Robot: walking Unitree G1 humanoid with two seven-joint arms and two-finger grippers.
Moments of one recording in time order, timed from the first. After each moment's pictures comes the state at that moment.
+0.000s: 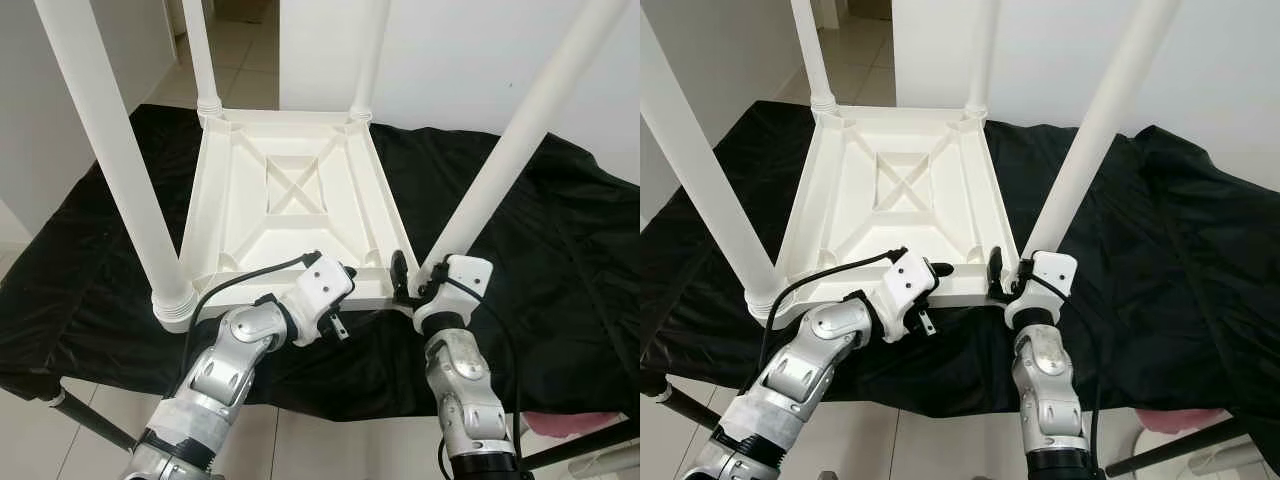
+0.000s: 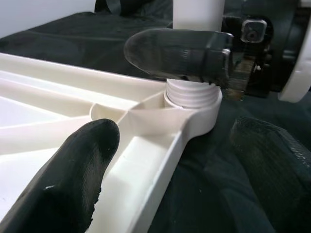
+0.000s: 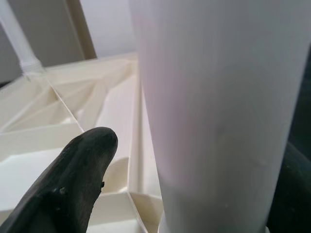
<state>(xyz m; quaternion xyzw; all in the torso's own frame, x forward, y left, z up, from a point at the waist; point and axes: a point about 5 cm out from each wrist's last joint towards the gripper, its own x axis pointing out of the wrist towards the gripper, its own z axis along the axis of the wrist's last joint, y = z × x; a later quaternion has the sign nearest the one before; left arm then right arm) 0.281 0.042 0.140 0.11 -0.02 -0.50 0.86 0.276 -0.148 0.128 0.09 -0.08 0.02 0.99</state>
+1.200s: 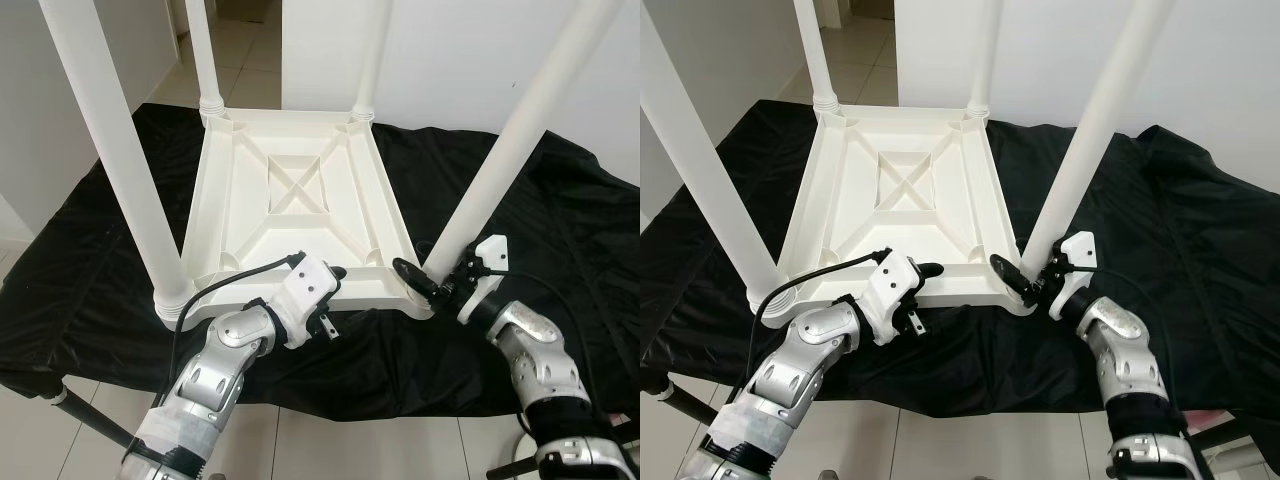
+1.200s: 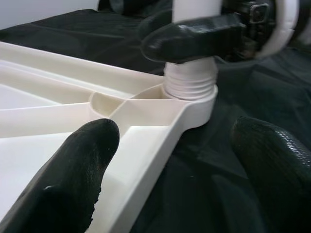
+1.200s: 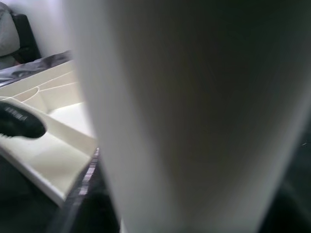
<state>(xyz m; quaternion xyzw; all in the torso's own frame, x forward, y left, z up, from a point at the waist) 0.272 0.050 0.134 0.08 -0.01 -0.51 0.86 0.309 -0.204 0.132 -0.01 -0.03 0.34 0.94</state>
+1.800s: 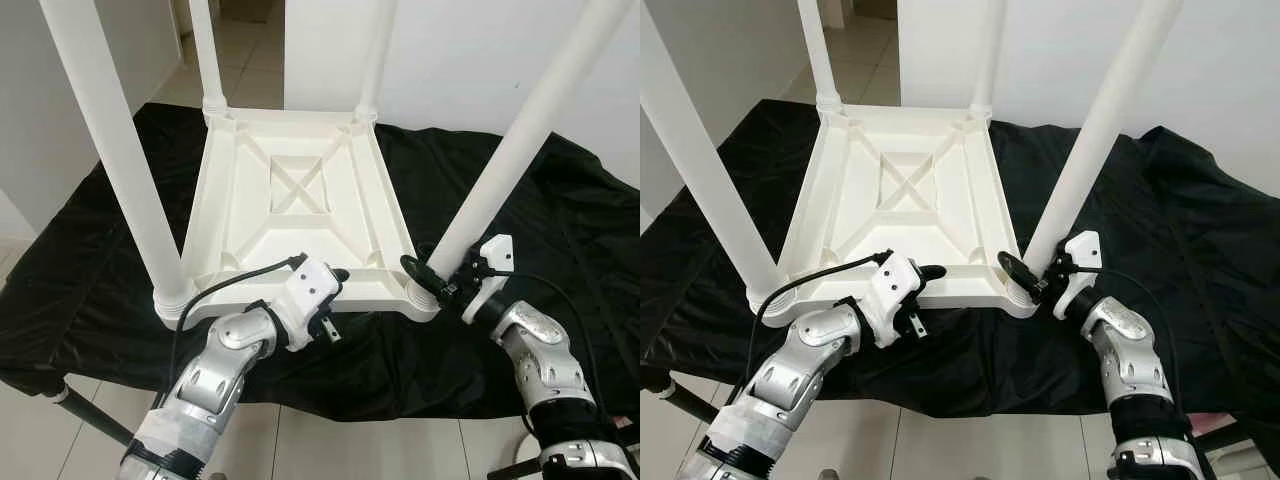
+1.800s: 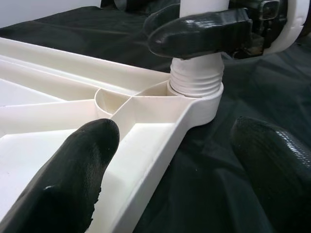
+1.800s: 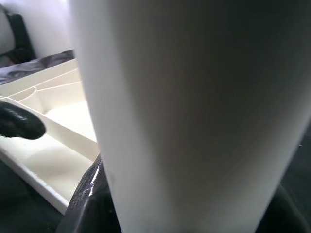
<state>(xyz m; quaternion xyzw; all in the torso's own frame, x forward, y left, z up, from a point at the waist) 0.272 0.053 0.133 0.09 -0.01 -0.51 0.86 0.301 -0.202 0.131 -0.01 -0.04 0.30 0.95</state>
